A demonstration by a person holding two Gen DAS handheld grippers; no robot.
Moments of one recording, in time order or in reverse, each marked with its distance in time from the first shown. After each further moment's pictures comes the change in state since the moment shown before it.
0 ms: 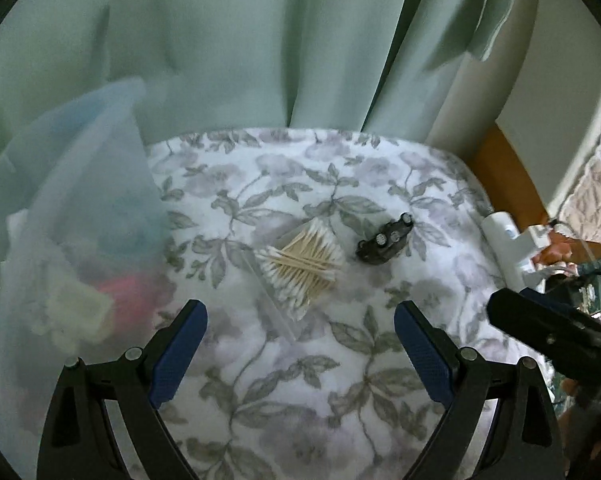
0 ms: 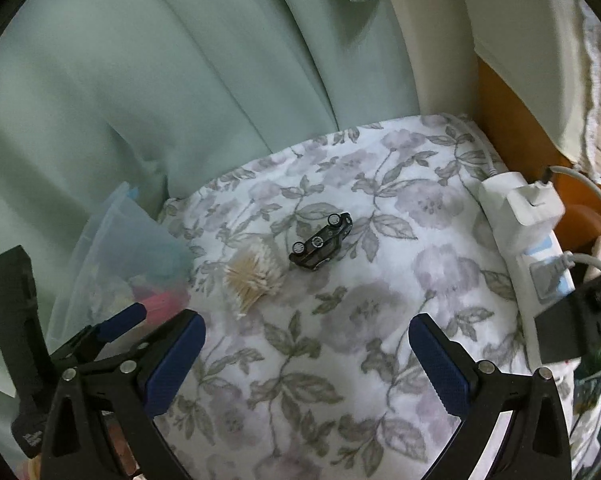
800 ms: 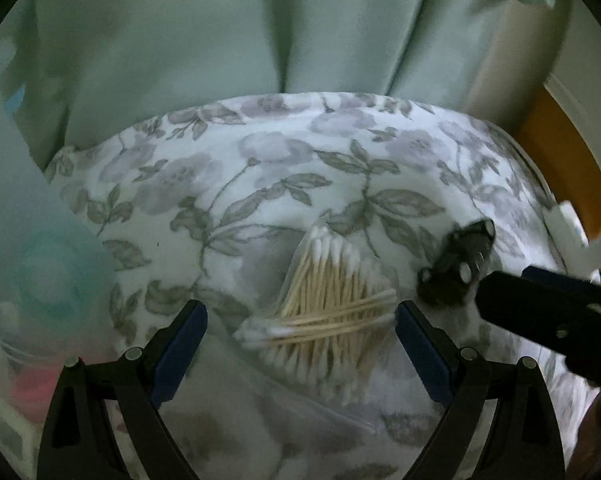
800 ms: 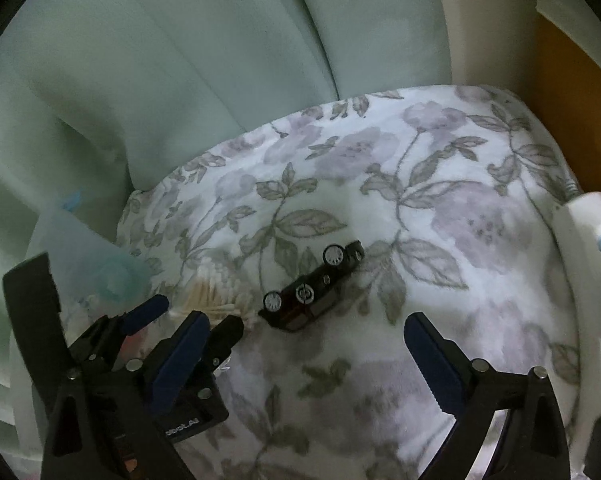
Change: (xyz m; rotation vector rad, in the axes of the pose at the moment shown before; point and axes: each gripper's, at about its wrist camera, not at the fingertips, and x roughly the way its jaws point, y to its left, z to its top) left arm 0.098 0.023 0.034 0.046 0.049 0.002; right arm 0.102 -0.004 0.041 0.011 0.097 -0.027
